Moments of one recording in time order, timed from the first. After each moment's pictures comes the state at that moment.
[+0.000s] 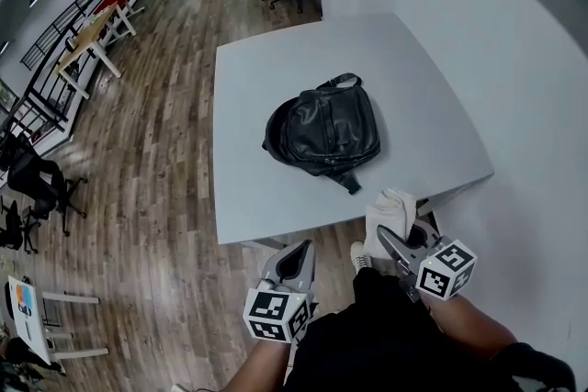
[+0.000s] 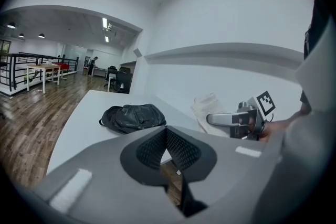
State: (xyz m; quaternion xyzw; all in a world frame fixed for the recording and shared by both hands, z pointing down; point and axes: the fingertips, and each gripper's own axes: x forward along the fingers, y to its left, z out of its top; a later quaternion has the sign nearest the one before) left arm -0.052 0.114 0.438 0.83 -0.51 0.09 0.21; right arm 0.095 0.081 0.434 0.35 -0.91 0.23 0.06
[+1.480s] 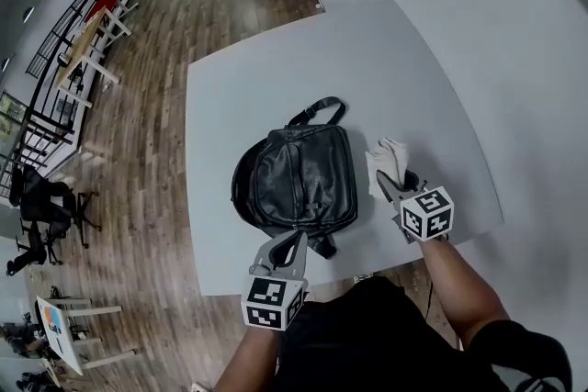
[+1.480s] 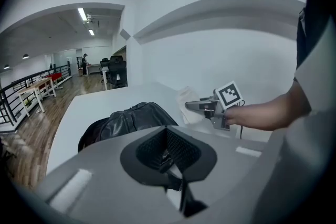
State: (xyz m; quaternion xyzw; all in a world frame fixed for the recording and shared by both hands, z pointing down) left arm 0.035 -0.125 0.480 0.81 -0.49 0.24 0.19; right arm 0.206 -0.260 0.546 0.41 -0.89 0.19 0.12
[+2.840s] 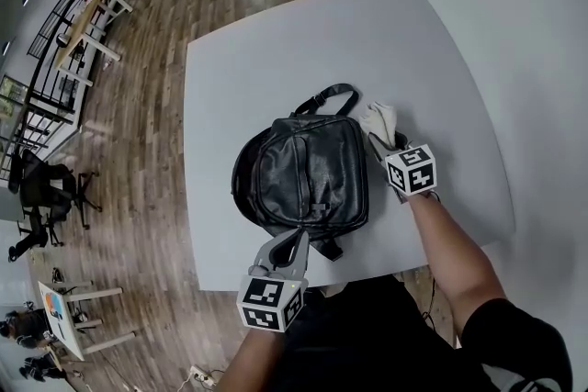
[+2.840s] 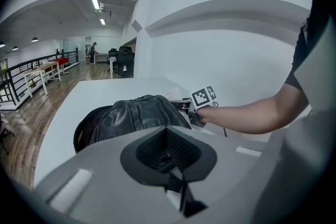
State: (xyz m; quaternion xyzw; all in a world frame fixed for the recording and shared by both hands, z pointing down) left arm 0.019 -0.145 0.510 0.79 -0.51 0.22 0.26; right arm 0.161 -0.370 0.621 0.40 -0.88 0.18 0.17
